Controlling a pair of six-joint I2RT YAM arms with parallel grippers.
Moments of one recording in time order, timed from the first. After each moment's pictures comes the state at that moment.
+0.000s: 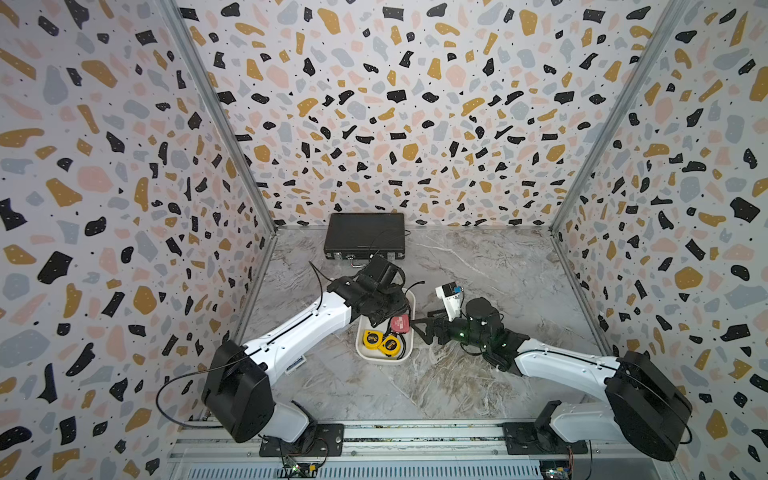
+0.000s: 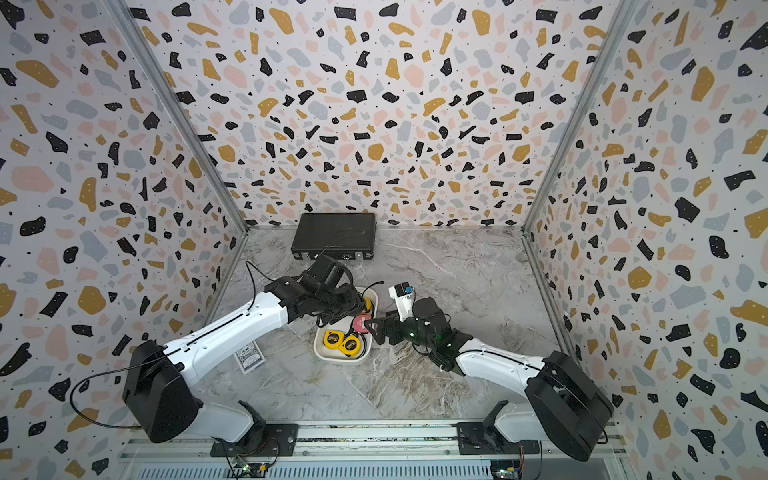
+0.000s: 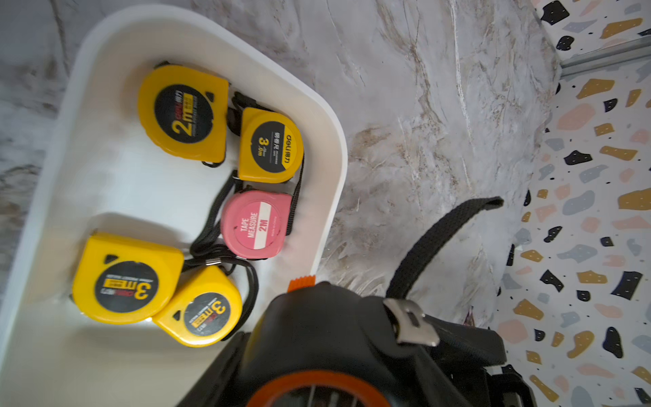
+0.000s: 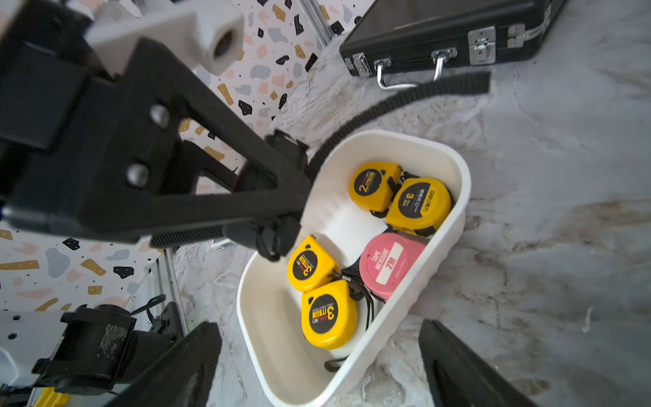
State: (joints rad) left arm -0.66 1.46 1.18 -0.68 0.12 -1.04; right arm 0.78 1.32 0.57 0.43 -0.28 0.54
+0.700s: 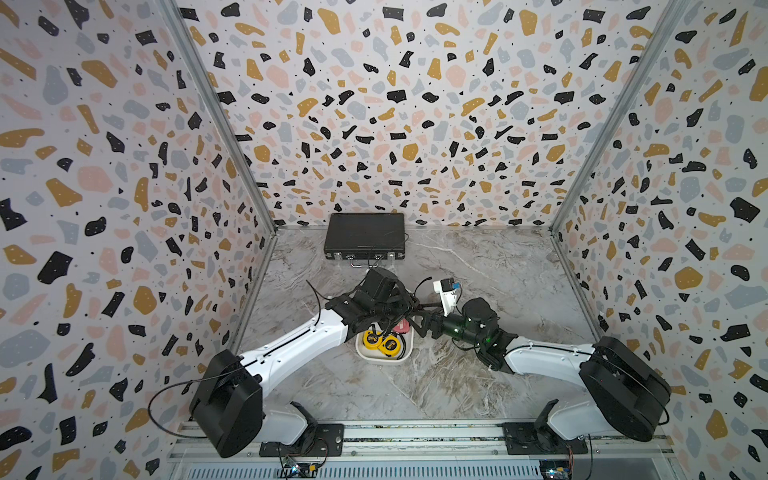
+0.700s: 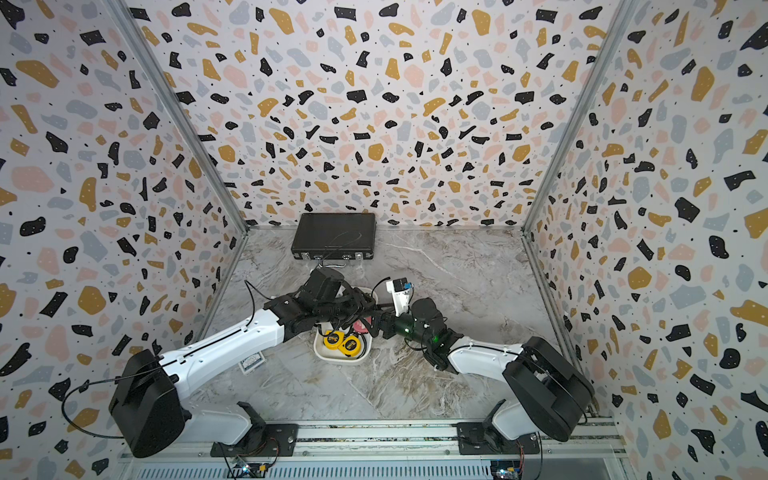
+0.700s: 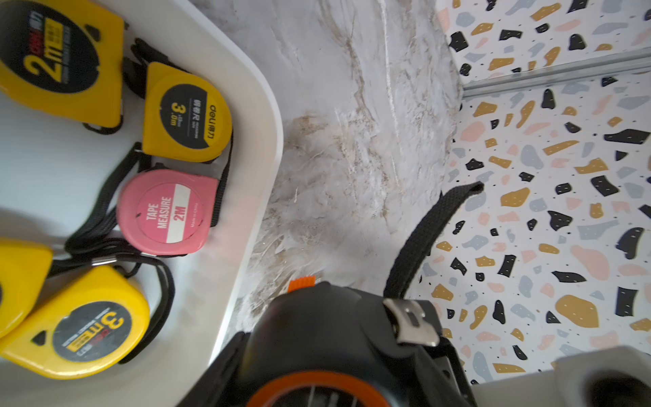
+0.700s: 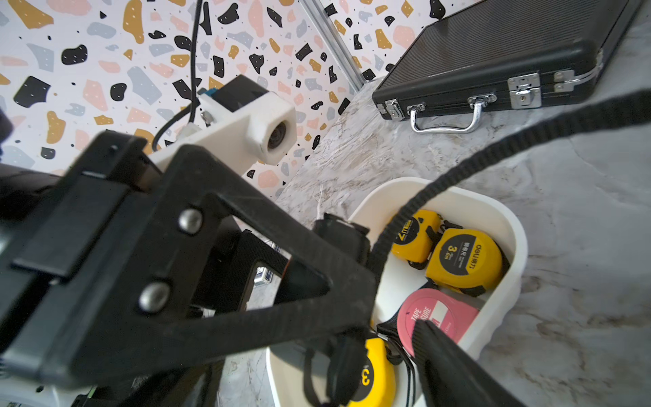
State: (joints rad) left arm -0.69 1.36 0.97 -0.32 0.19 -1.20; right arm 0.79 1.45 0.56 0.72 -0.30 0.63
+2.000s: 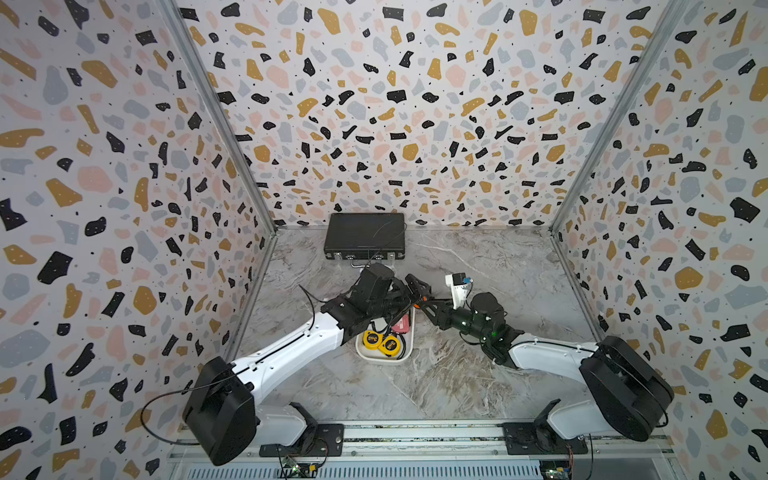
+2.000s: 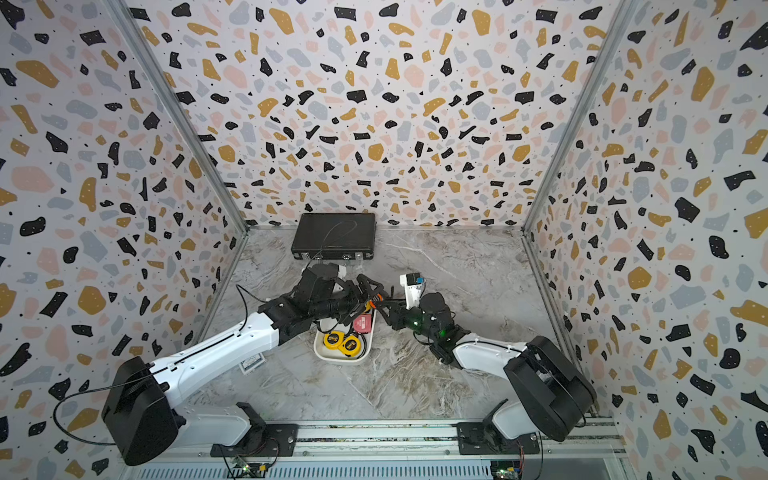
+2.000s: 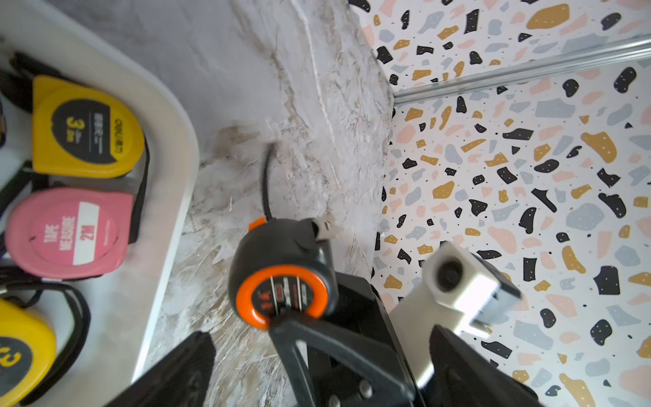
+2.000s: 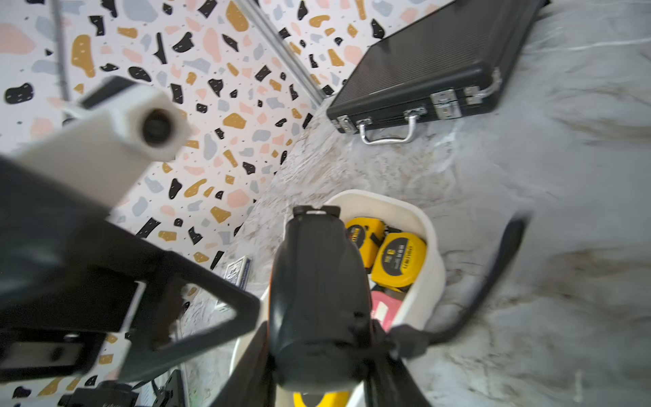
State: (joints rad) left arm -0.69 1.33 1.02 -0.27 0.22 -1.16; right arm 0.65 1.43 0.56 0.64 -0.31 0.66
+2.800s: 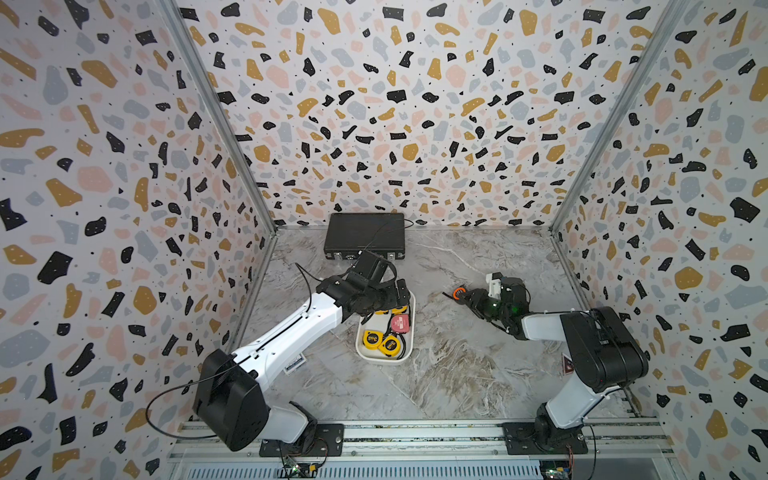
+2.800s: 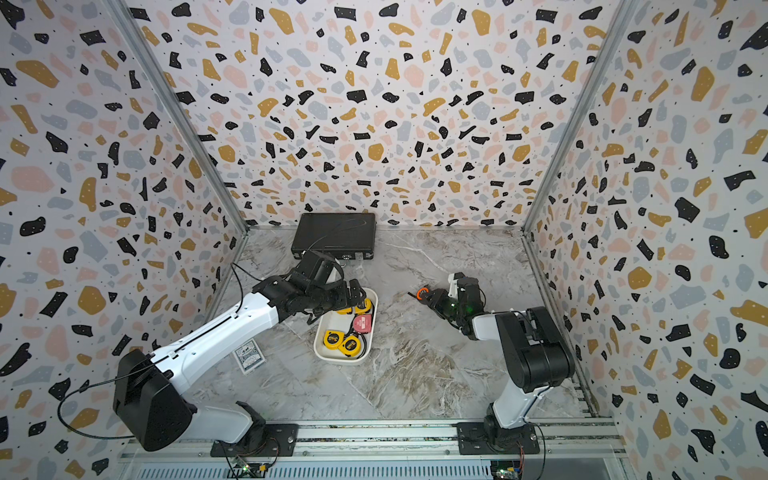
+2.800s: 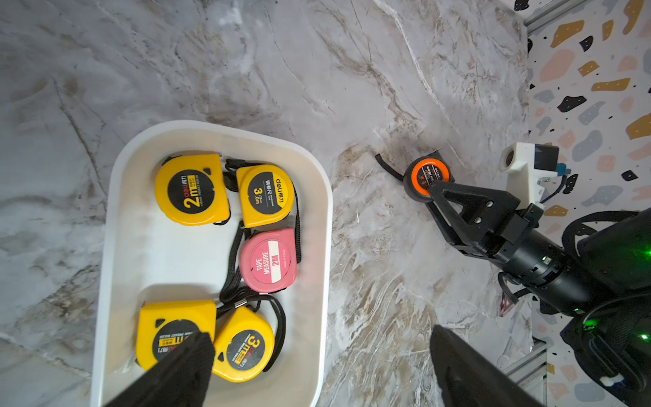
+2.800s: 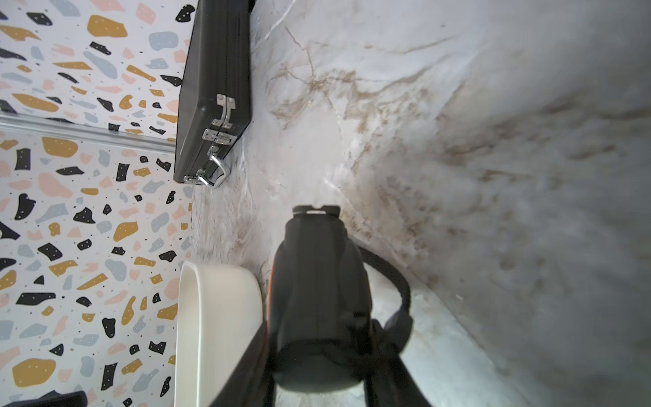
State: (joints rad) left arm -0.60 1.41 1.18 -0.68 0.12 -0.70; right arm 0.22 1.70 0.64 0.46 -0.52 0.87
